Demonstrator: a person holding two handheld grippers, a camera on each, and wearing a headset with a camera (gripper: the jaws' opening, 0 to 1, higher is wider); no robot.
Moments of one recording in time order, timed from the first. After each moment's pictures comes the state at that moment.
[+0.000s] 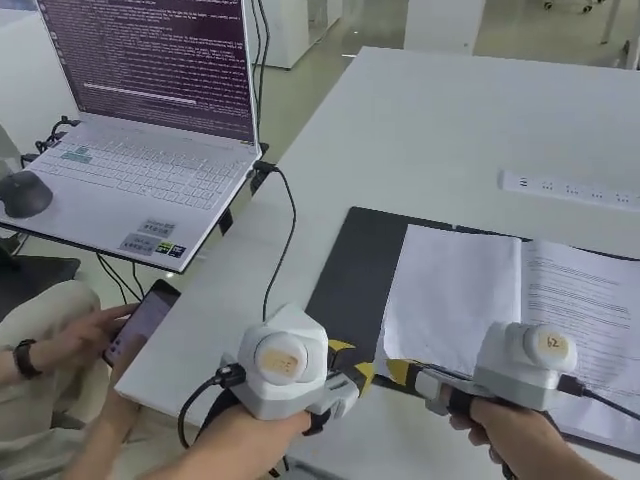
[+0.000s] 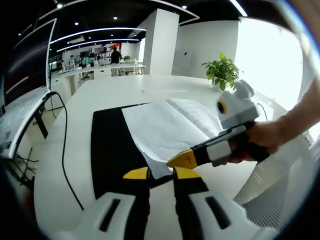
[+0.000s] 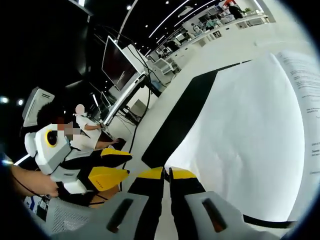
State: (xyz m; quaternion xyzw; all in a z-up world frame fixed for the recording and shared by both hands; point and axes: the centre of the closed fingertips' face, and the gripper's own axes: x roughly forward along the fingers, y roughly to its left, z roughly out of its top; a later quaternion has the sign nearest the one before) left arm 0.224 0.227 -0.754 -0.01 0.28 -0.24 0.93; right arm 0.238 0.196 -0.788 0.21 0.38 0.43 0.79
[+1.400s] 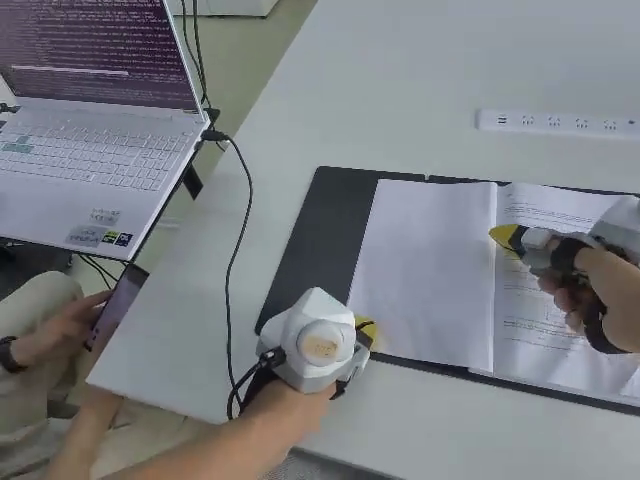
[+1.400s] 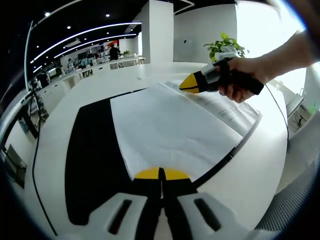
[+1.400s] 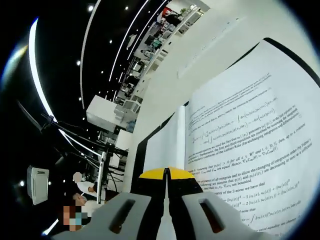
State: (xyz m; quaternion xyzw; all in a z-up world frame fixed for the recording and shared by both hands) left arm 0.268 0.193 -0.819 0.06 0.30 -0.21 0.93; right arm 0.421 0.062 -0.796 0.43 0.40 0.25 0.78
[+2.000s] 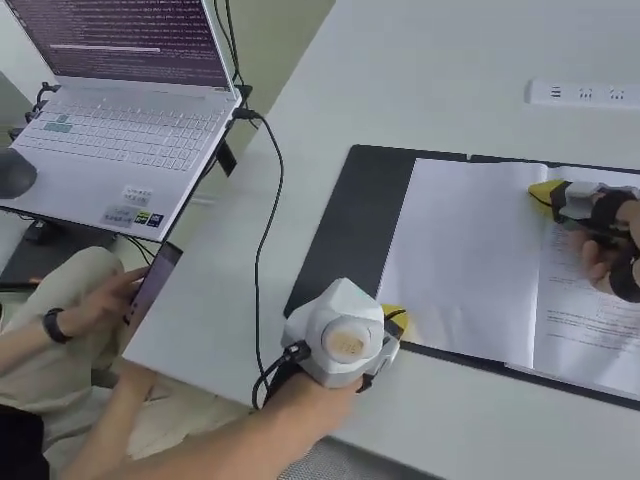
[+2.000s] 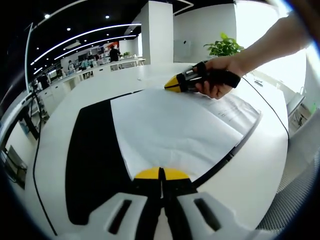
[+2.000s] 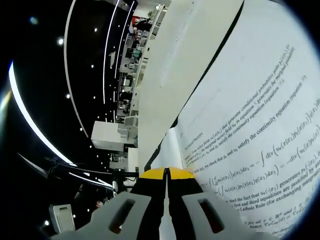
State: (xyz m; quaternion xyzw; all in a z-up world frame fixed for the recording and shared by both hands) left arm 0.270 0.192 -0.819 0.06 0.30 -0.21 0.93; right arm 0.486 0.071 -0.809 0.53 0.40 0.21 0.72
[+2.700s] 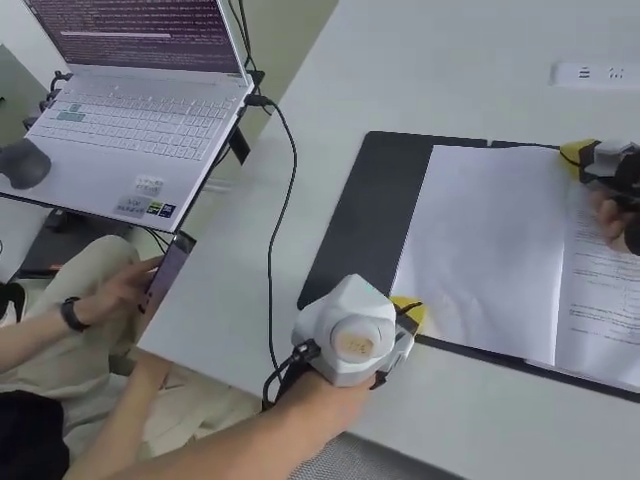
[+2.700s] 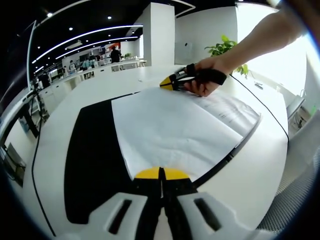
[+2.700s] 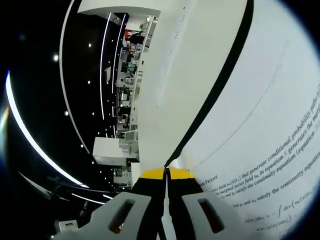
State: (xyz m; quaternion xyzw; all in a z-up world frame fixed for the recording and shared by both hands) left arm 0.269 0.192 -0.821 0.05 0.29 -0.21 0.93; right arm 0.513 0.068 -0.810 0.57 0.37 0.17 0.71
